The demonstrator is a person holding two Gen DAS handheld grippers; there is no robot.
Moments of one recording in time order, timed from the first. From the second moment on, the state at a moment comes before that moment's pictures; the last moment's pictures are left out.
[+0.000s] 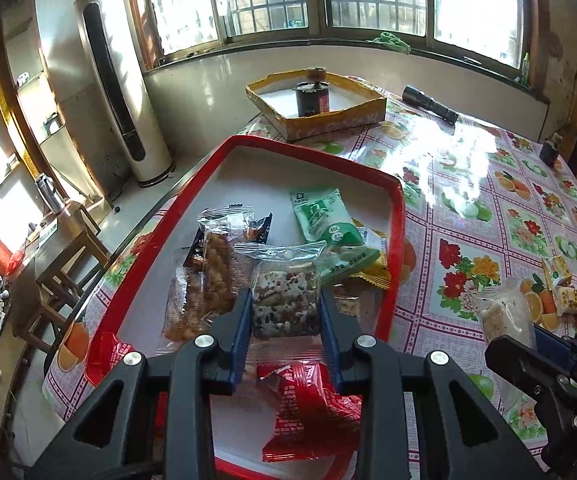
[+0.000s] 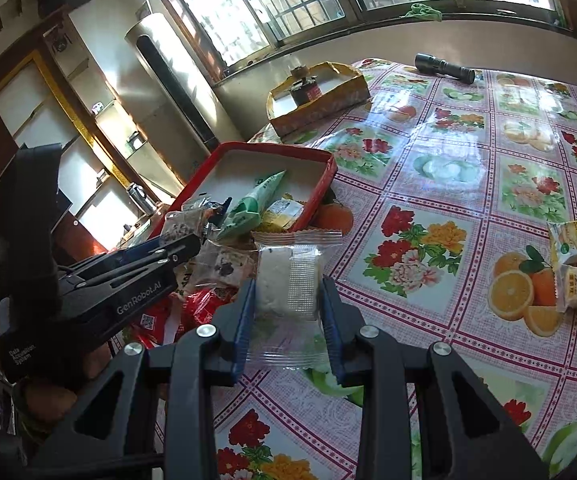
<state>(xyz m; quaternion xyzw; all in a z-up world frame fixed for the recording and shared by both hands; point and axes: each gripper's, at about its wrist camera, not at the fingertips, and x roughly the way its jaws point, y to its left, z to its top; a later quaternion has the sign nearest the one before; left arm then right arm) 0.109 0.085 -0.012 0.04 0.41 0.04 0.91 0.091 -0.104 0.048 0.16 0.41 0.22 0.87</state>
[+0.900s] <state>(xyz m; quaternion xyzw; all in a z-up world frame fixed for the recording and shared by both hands) 0.126 0.146 -0.020 -0.01 0.42 0.08 0.90 0.137 -0.033 0.046 0.13 0.42 0.27 0.86</state>
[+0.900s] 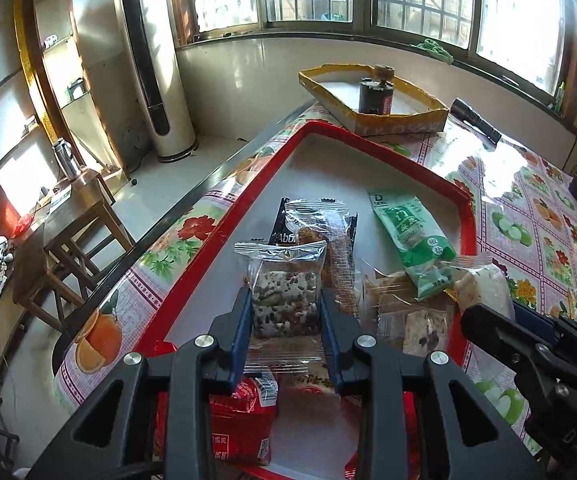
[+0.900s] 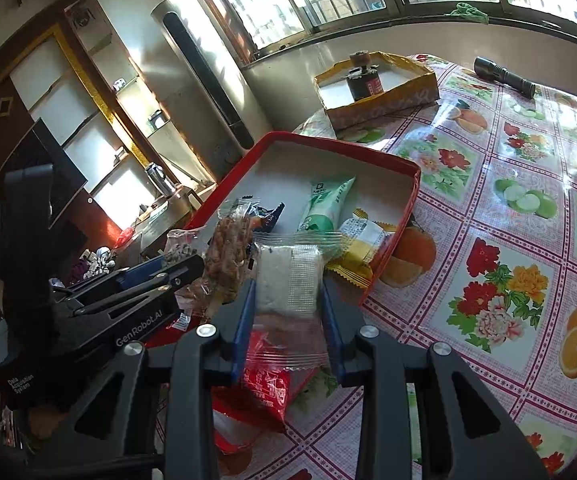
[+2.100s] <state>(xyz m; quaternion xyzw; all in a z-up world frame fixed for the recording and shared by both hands) 0.127 0.157 -0.022 -0.01 0.44 0.09 0.90 0.188 0.015 0.032 0.11 0.43 0.29 0.85</state>
